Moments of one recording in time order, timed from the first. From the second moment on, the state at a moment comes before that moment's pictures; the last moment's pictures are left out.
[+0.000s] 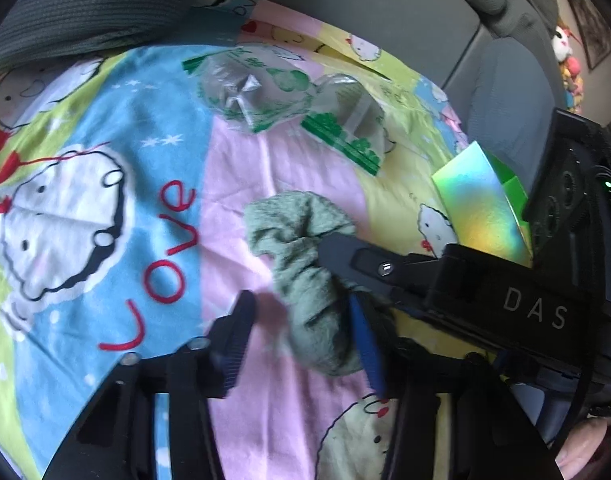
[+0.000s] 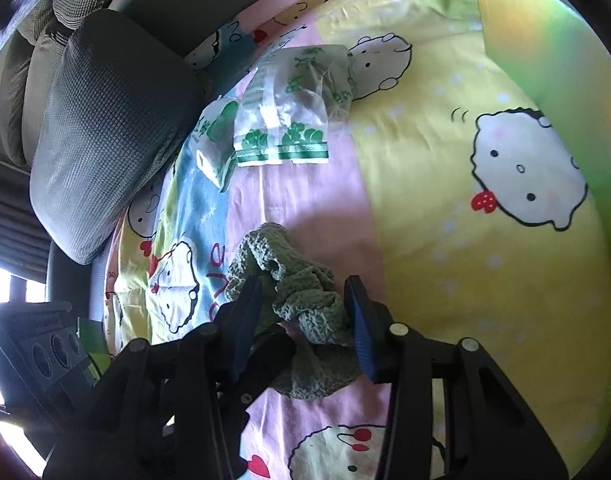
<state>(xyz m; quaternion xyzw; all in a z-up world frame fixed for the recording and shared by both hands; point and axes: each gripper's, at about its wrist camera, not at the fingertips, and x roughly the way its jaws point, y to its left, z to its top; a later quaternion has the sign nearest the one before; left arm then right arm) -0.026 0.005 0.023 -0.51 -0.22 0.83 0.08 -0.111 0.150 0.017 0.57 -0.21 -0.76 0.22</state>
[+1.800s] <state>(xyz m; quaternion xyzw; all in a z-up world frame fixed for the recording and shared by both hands) 0.024 0.081 0.147 -0.32 -0.10 0.94 0.10 -0.059 0.214 0.117 0.42 -0.29 -0.80 0.33</state>
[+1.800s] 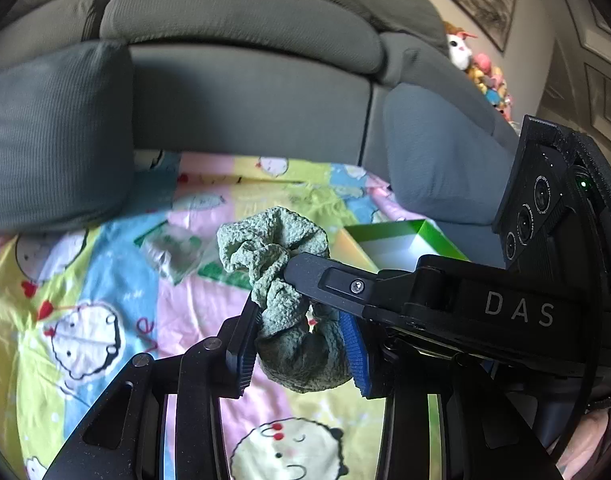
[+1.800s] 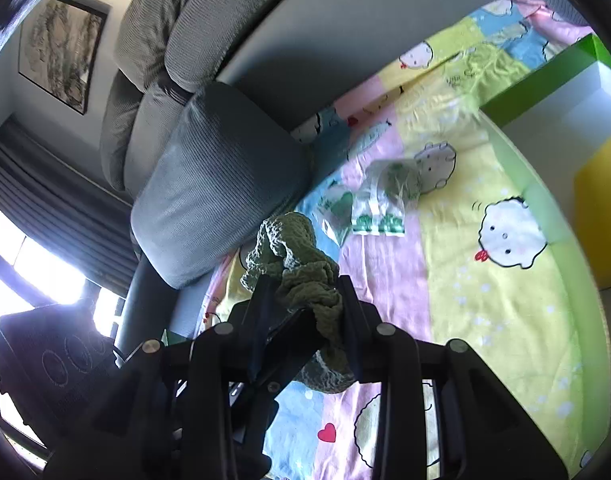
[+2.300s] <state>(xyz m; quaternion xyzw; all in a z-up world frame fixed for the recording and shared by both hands) 0.026 0.139 0.173 -0.26 -0.07 0.94 0.19 -0.027 0.277 0.155 0.33 -0.30 -0.86 0.26</state>
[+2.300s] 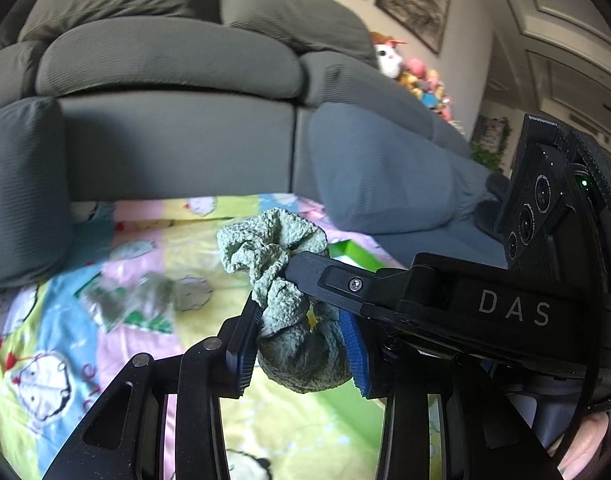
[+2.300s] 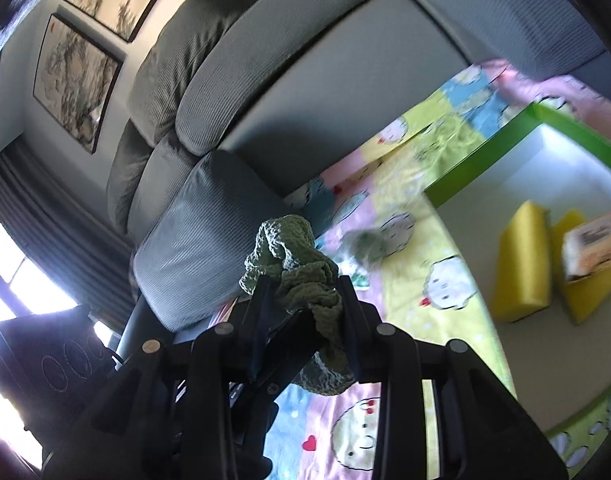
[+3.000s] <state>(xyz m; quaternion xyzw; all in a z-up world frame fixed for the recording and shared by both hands) 0.013 0.225 0.162 -0.29 -0.07 0.90 0.33 0.001 0.364 0.152 0.29 -0.31 -0.90 0.11</state>
